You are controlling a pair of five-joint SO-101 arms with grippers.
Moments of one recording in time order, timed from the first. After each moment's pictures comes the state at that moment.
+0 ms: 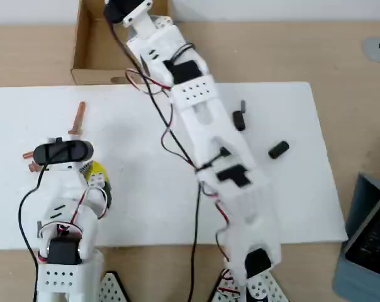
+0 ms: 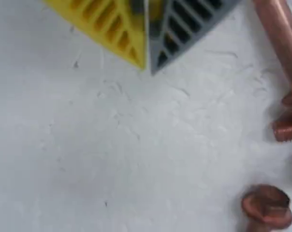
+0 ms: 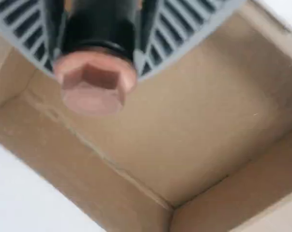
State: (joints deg) left arm -1.8 -103.9 96.2 47.4 -1.0; right arm -28.7 41.6 -43.9 30.5 11.5
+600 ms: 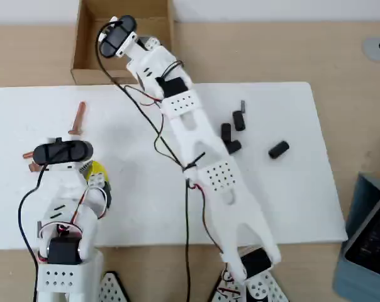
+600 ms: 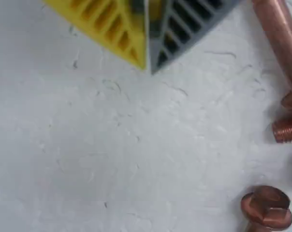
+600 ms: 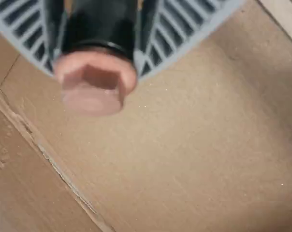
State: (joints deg) left arm -1.8 -103.9 96.3 47.4 -1.0; right arm -28.7 73.2 -74.4 30.5 22.2
